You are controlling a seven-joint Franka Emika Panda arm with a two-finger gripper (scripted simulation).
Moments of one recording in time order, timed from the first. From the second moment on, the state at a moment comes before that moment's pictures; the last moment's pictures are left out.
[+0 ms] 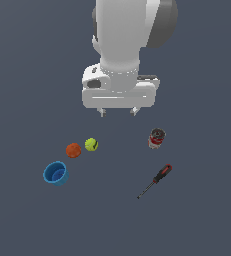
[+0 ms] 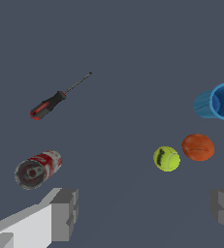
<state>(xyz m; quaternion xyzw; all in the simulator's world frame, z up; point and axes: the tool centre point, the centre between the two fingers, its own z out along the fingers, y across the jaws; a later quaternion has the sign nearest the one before) 0.006 0.011 0.308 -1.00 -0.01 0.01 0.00</state>
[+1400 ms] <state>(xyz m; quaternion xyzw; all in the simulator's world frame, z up) 0.011 0.018 0.285 -1.00 -0.07 -0.01 0.01</state>
